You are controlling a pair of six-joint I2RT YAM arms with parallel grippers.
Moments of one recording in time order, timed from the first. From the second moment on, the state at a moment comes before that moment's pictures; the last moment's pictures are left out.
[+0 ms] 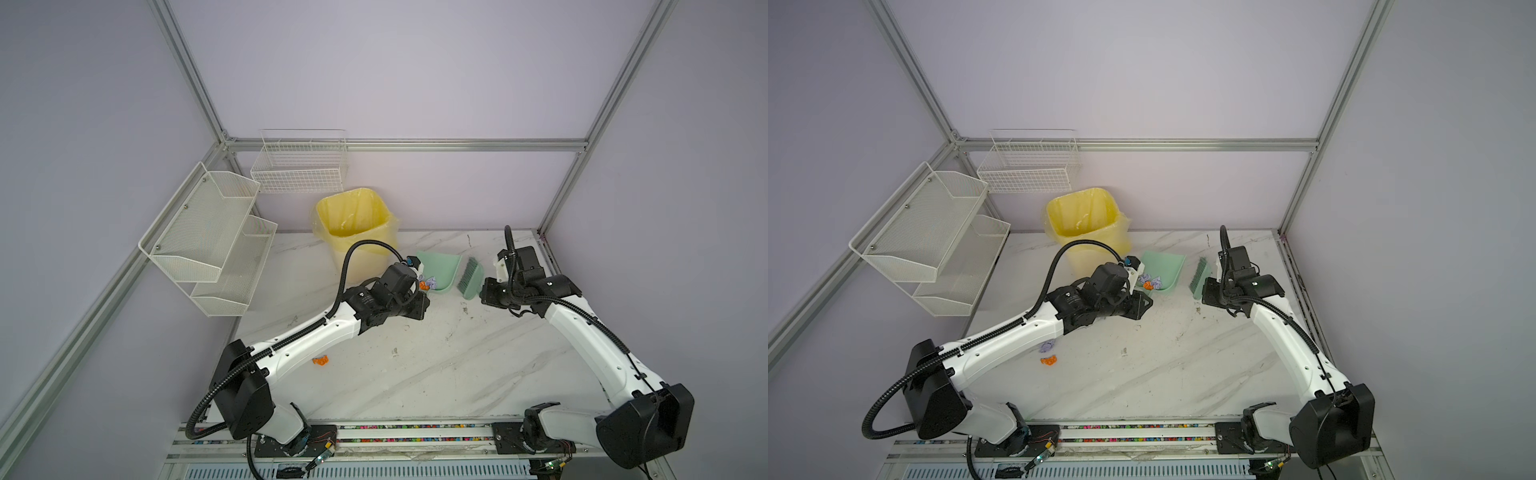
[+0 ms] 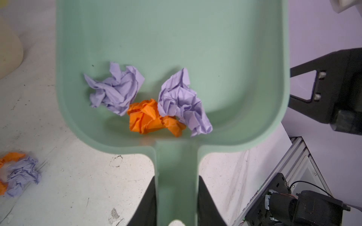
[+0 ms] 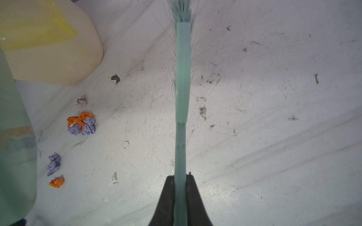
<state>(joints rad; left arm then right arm) -0.82 1.50 1.29 -0.50 0.04 -0.52 0.28 1.27 1.18 -0.85 -0.12 0.45</state>
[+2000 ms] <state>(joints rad) -0.31 1.57 1.65 -0.58 0.43 -0.64 0.28 1.29 1.14 -0.81 -0.20 0.44</state>
